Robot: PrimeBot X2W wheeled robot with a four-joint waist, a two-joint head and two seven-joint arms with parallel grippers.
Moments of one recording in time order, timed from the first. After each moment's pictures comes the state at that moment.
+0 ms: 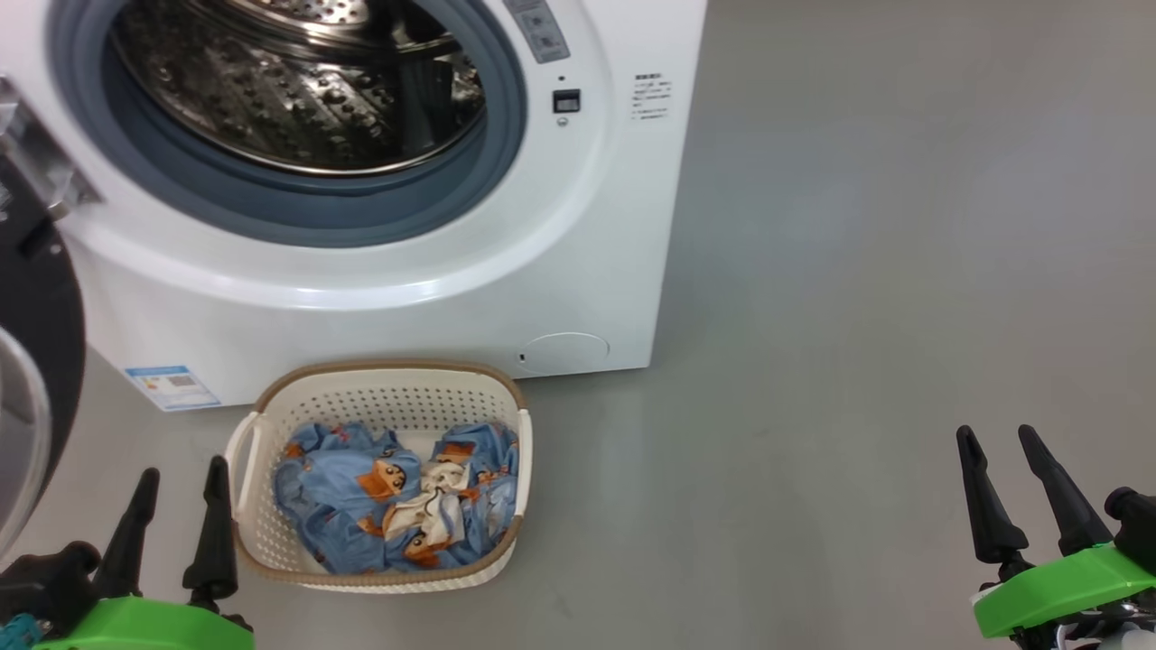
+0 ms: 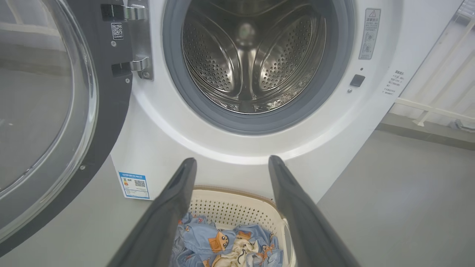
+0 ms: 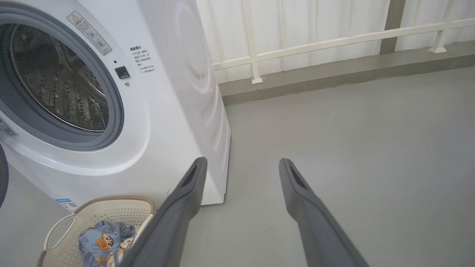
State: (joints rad) left arm -0.08 0.23 -0.05 0.24 -0.53 -0.13 -0.26; right arm -0.08 -0.25 -0.03 0.26 0.45 0.13 -0.25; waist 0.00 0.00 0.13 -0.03
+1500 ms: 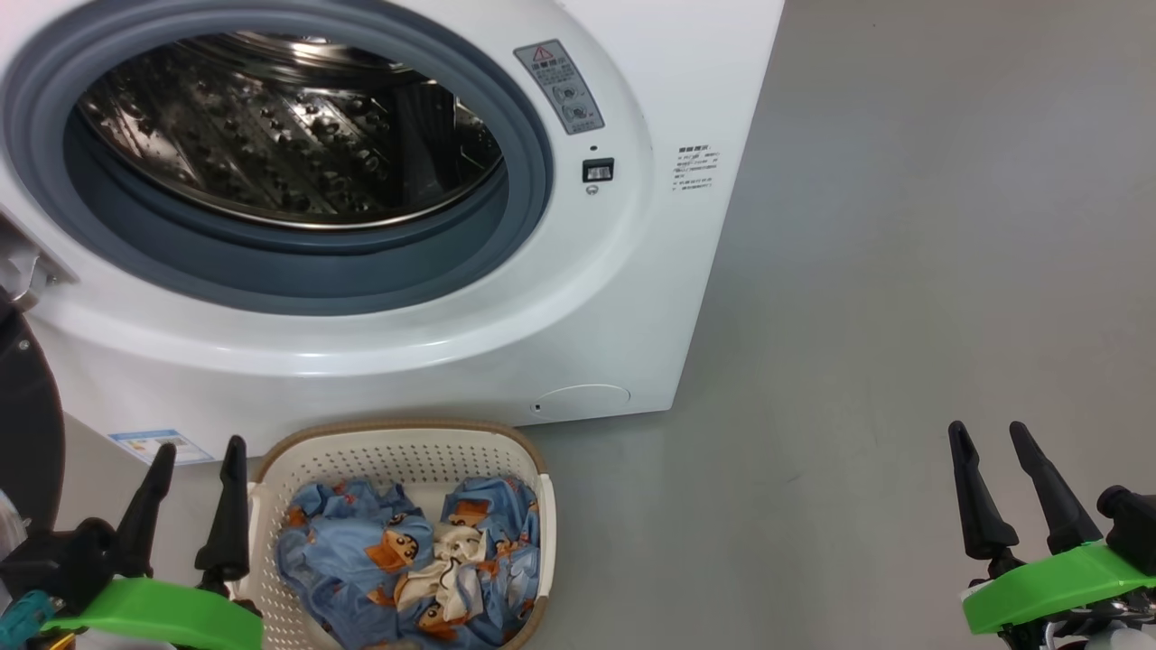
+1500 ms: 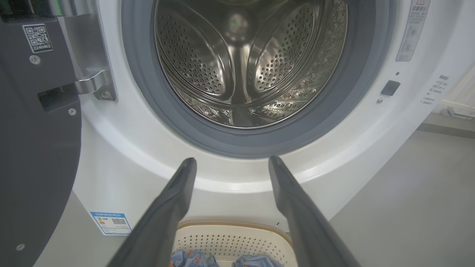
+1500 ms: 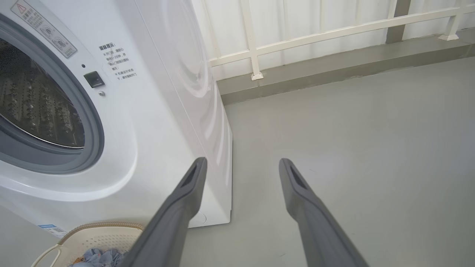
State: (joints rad) left arm -0.11 0.27 -0.11 0.22 -0.53 -0.13 -0.26; right arm -0.08 -0.22 -0.04 0.25 0.45 0.13 -0.25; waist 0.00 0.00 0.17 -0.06
